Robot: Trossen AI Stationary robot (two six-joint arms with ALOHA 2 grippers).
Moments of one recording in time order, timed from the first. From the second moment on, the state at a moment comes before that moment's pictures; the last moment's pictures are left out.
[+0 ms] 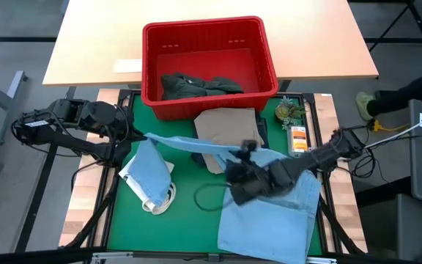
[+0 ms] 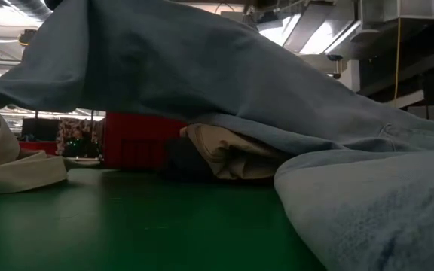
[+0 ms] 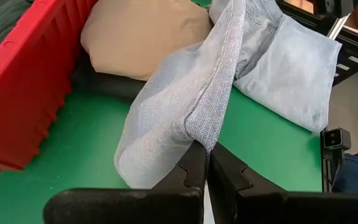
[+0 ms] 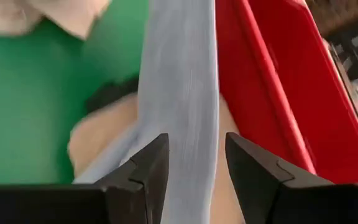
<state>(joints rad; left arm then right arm) -0.02 0.79 1.22 -1.15 -0.09 -0.42 0.45 1.77 1.70 -1.04 0.89 0.18</state>
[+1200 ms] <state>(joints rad) -0.02 0.79 1.22 -1.14 -0.10 -0.41 0.06 1.91 1.70 -0.02 0.00 -0.50</state>
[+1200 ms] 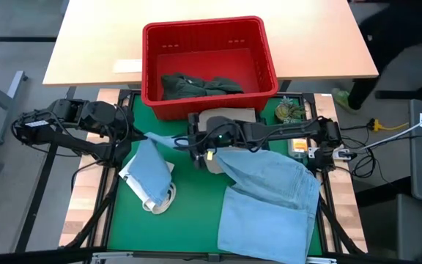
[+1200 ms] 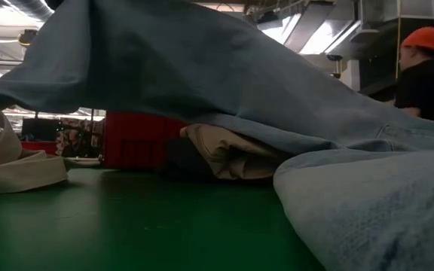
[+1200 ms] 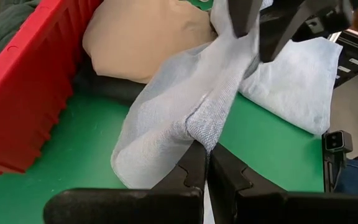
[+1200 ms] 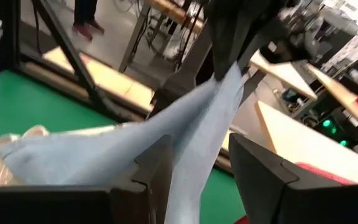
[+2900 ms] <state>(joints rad) -0.02 0.80 1.18 -1.19 -0.11 -0.41 0.06 1.90 1.70 -0.01 0.15 -0.50</state>
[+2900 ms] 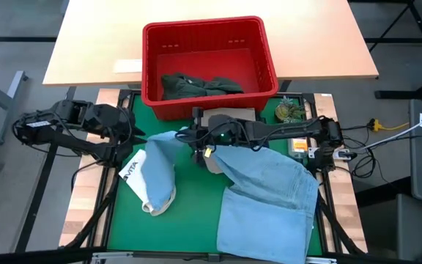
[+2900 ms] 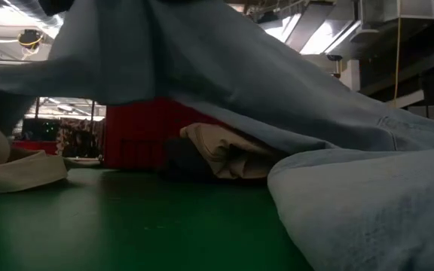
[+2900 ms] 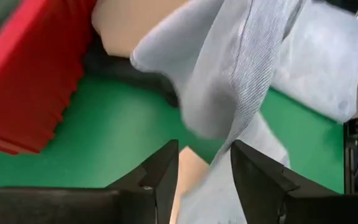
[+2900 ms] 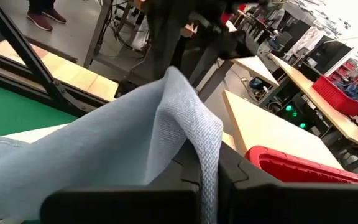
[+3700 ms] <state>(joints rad) -0.02 0.76 0.64 -1.04 0.16 -0.36 0.06 1.89 1.70 -0.03 0.15 -0.51</state>
